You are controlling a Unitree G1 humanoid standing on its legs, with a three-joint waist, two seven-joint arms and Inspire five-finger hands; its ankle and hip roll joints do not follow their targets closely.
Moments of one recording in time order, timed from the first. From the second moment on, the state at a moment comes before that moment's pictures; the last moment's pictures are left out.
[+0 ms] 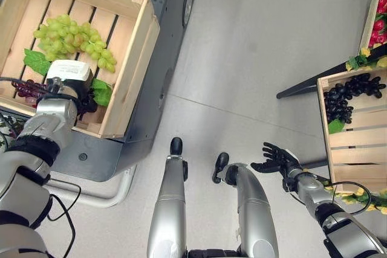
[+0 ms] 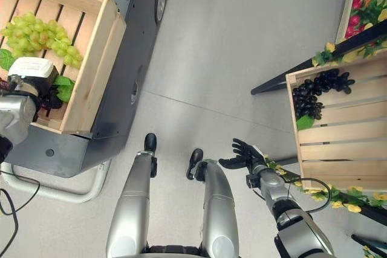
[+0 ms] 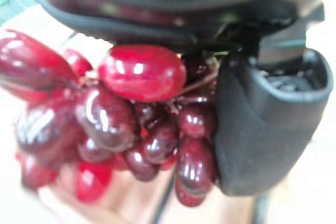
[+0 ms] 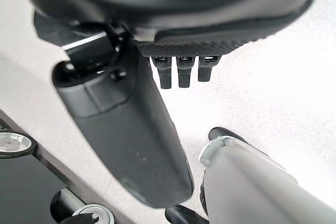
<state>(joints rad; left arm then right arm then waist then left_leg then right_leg) -0.83 1.04 -0.64 0.82 0.33 0.12 0.11 -0.41 -0.46 0.39 1.03 0.52 -0.17 0.13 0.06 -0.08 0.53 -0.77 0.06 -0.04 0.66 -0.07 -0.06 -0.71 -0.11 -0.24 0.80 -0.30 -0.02</state>
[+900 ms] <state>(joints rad) -0.37 1.00 -0.25 0.56 0.09 -0.14 0.31 -0.16 -0.41 0.24 0.84 0.51 -0.16 0.10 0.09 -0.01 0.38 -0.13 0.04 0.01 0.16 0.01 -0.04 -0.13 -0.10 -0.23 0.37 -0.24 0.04</state>
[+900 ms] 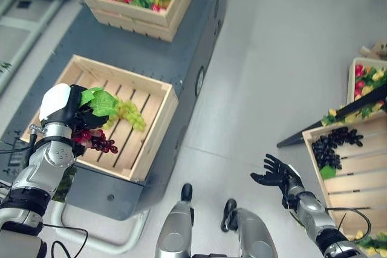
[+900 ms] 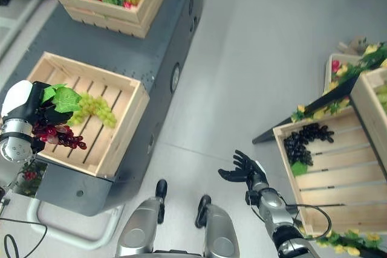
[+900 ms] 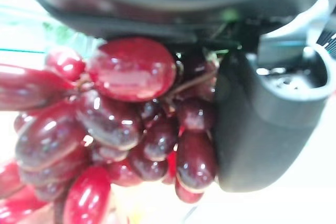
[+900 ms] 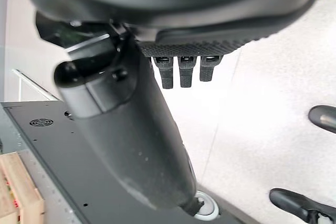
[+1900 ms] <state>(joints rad) -0.33 0.99 -0.21 0.15 -0.29 -0.08 -0.09 -0.06 -0.39 0.29 0.30 0.51 -0.16 0.13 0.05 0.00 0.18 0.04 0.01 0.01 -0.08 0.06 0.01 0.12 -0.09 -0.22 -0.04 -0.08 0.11</state>
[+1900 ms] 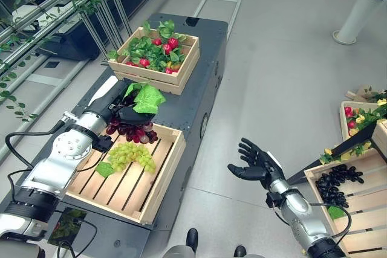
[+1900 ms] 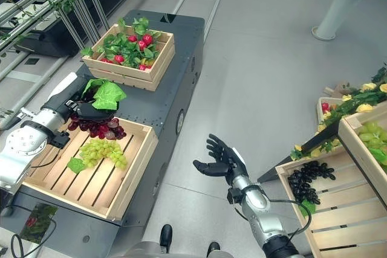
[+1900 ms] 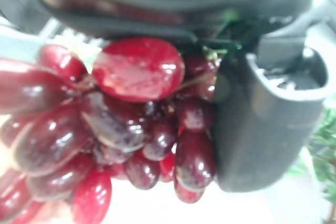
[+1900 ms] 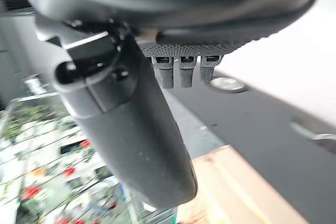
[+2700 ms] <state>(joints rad) -0.63 0.92 -0.46 0.16 -0.41 -0.02 -0.24 -0.29 -0.54 0.34 0.05 0.72 0.17 0.17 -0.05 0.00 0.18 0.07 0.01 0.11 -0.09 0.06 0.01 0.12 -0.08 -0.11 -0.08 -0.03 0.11</state>
